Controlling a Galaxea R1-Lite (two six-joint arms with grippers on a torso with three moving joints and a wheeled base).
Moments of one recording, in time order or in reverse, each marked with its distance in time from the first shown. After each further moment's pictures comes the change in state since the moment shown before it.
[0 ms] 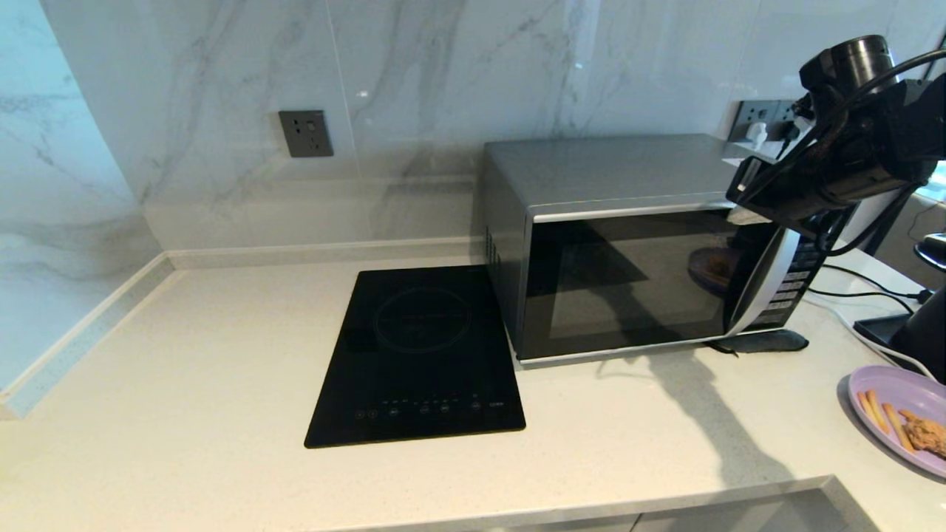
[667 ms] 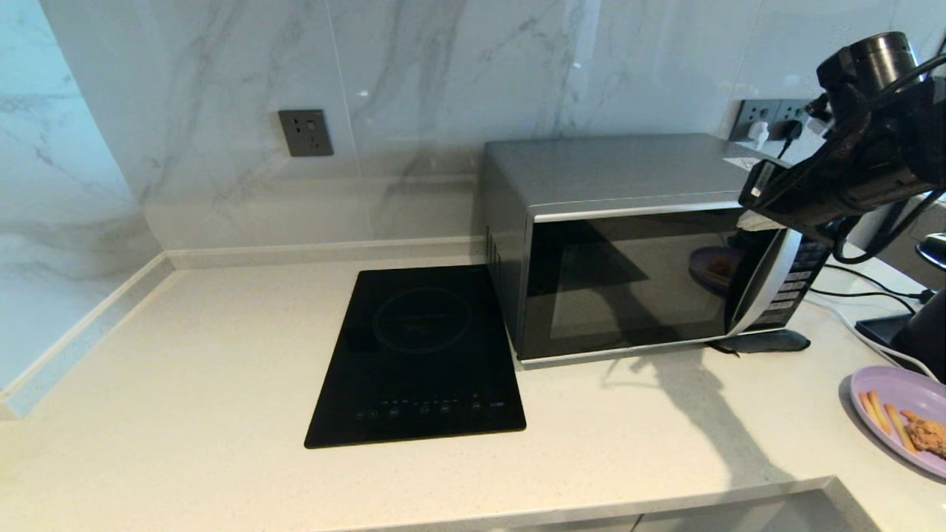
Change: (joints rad) left arm 0.000 0.000 0.000 0.000 0.000 0.000; right arm 0.000 -0.081 0.095 0.010 0.000 0.000
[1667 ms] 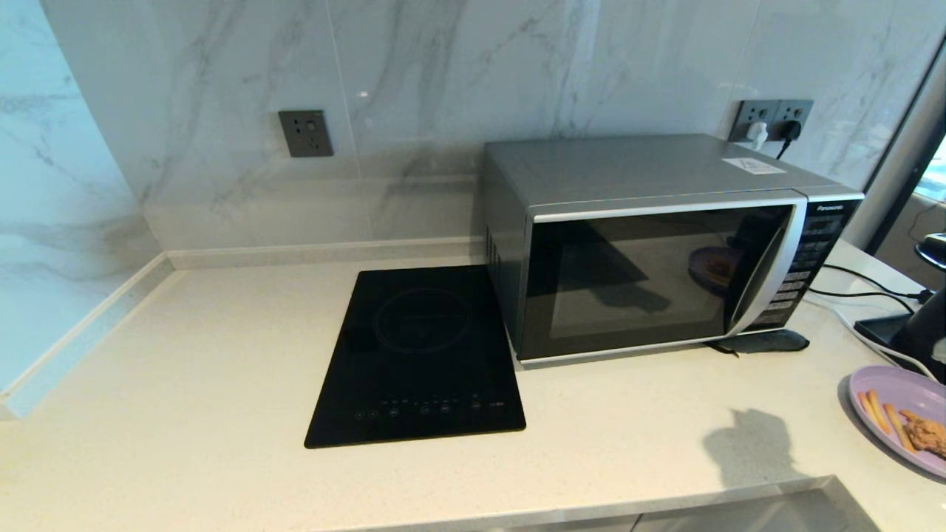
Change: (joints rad) left arm 0.000 0.000 0.000 -0.001 0.000 0.000; right arm -0.033 -0.599 0.539 0.279 -0.021 -0.060
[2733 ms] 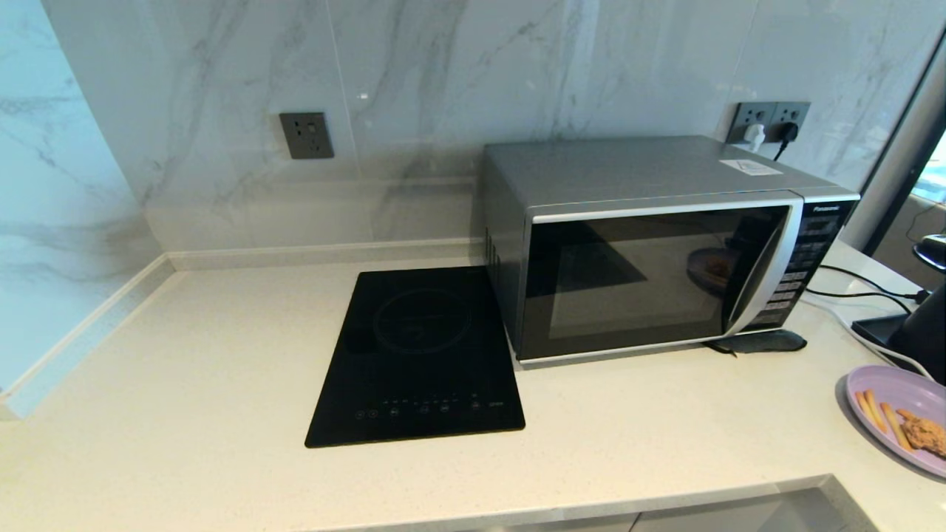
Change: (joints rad) left arm 0.000 0.000 0.000 0.000 0.000 0.000; right arm -0.036 -0.986 0.256 0.259 0.003 -0.232
